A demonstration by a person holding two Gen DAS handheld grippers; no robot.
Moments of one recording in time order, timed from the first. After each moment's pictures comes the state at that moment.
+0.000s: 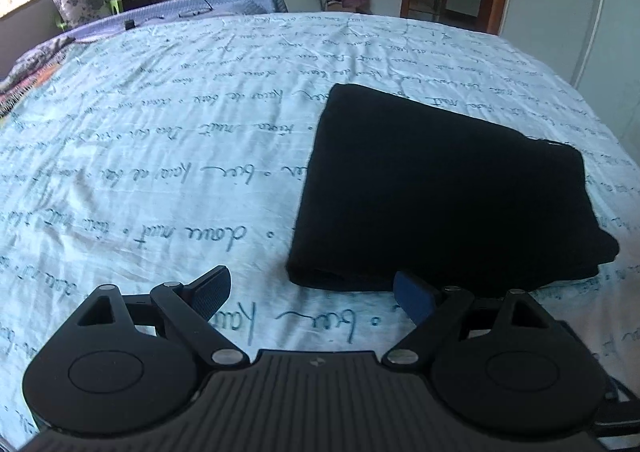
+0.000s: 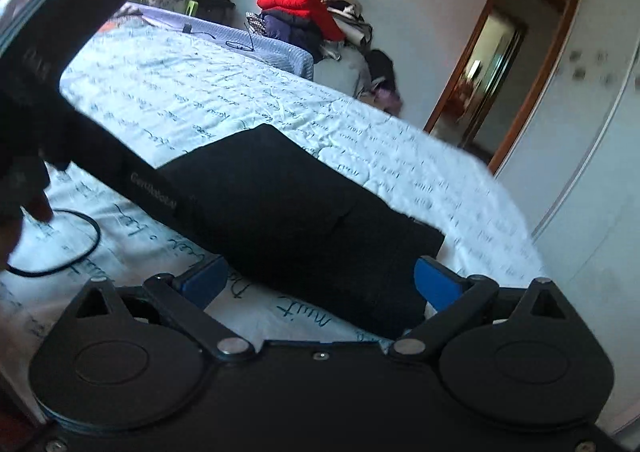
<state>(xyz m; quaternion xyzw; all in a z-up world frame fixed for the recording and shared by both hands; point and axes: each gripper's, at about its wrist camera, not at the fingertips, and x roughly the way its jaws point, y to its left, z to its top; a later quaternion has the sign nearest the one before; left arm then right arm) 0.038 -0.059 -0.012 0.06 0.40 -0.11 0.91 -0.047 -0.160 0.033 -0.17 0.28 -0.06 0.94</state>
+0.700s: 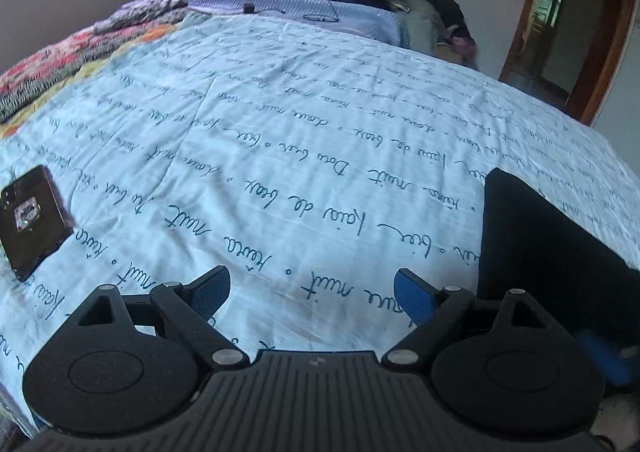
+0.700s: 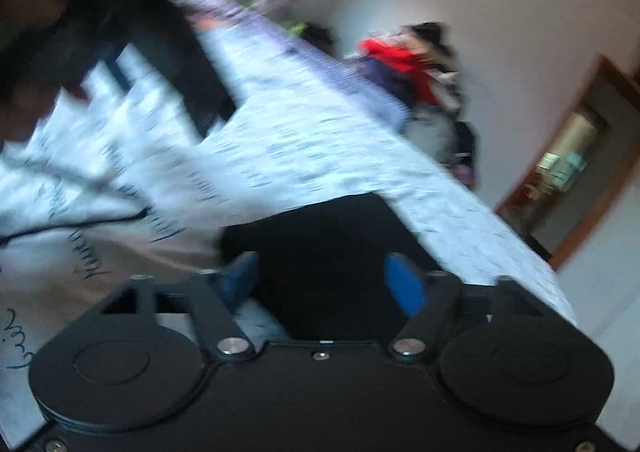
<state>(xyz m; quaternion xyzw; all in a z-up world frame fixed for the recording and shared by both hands) 0.085 0.054 0.006 -0.05 0.39 0.02 0.92 0.024 -0.087 0.002 -0.29 0.26 0.11 0.91</state>
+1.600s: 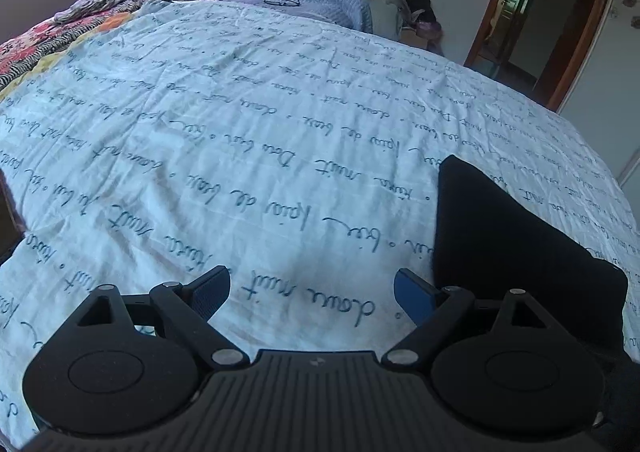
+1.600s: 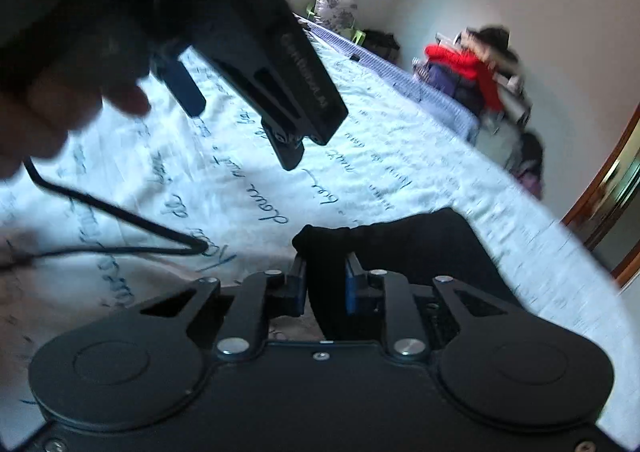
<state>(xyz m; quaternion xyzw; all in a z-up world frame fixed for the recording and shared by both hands) 0.098 0.028 0.007 -0.06 0.41 -0.04 0.91 0.037 -0.095 0.003 -0.23 0.26 0.20 0.92</state>
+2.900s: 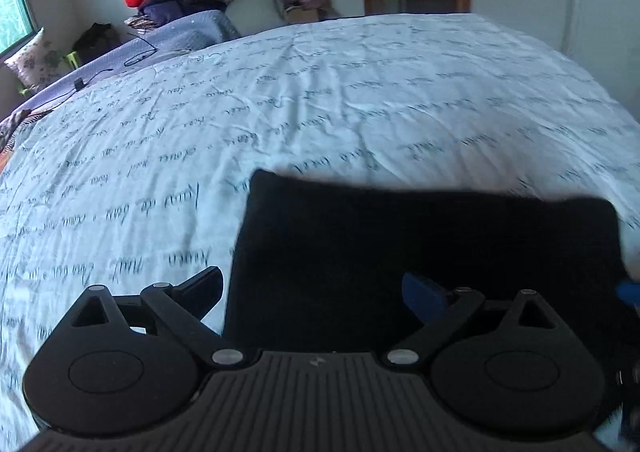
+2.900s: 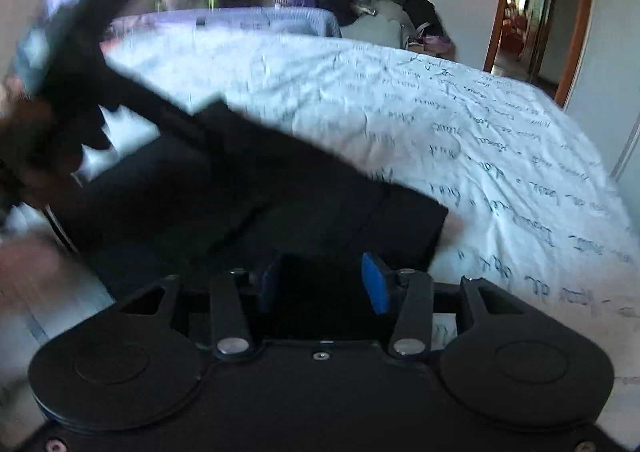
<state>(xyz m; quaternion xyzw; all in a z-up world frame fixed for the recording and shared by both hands) 0.141 -0.155 -0.018 0.15 0.39 -0.15 0.90 0.028 -0.300 -0.004 -0.03 0.35 0.04 0.94</state>
